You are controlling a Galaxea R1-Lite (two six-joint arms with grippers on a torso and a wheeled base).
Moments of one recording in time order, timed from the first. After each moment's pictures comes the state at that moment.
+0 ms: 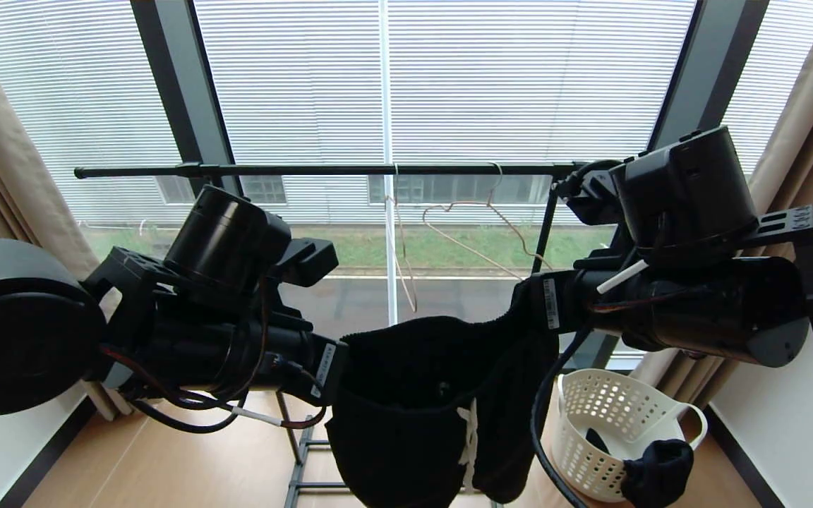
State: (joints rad) left arm -0.63 1.65 -1.08 0.23 -0.06 -0.14; right arm 0.72 1.66 -1.19 0.16 -0.40 0.38
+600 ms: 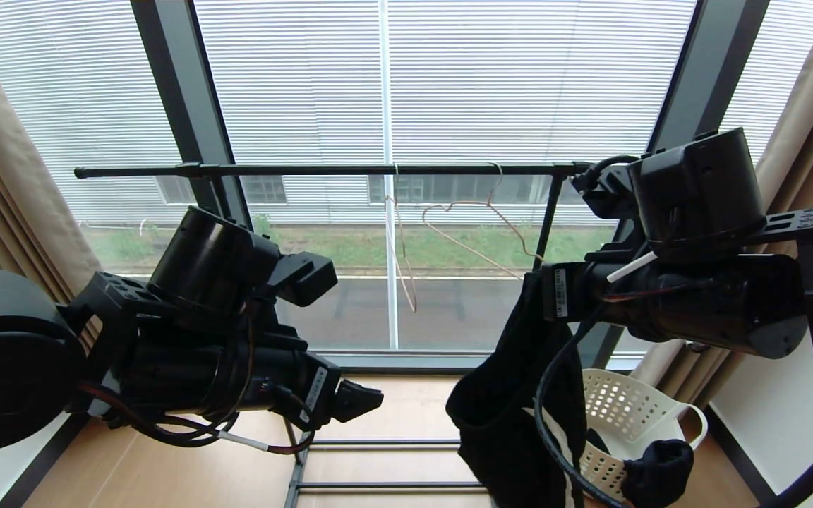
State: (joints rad) left arm -0.63 1.61 -0.99 0.15 -0.08 -0.06; right arm 0.67 1.65 -1.16 0.11 -0.39 0.37
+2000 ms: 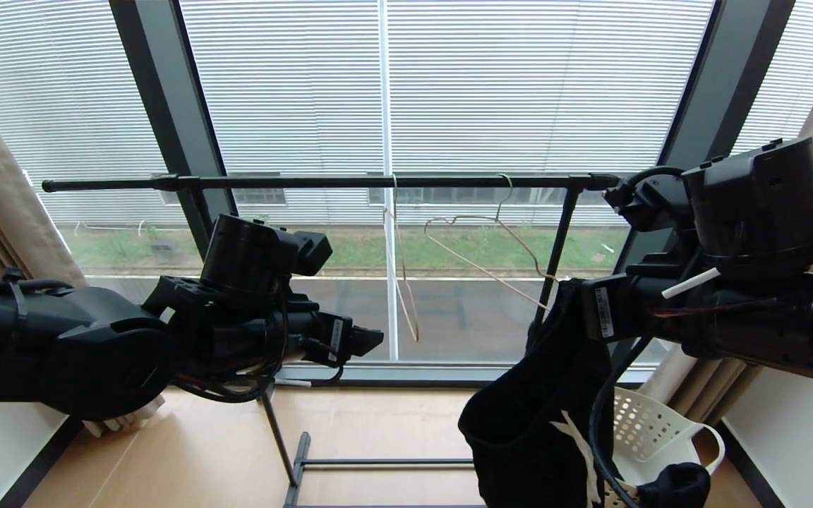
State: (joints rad) left arm -0.54 1.78 -0.97 -0.19 0.02 -0.12; right arm 0.64 1.56 -1.07 0.11 -0.43 0.24
